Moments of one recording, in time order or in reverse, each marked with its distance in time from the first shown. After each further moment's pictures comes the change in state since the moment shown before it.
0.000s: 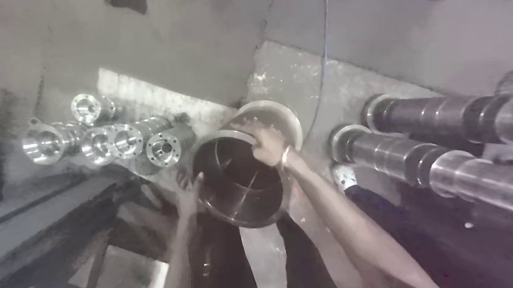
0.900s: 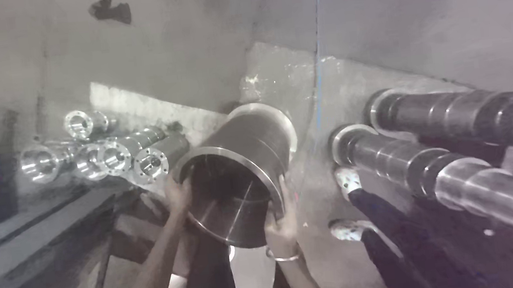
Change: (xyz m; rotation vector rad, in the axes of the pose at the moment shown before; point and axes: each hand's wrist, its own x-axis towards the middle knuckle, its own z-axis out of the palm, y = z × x) left_hand 0.020 0.082 0.071 0.546 0.080 0.228; right_hand -0.096 0.081 0.135 0.480 1.055 0.072
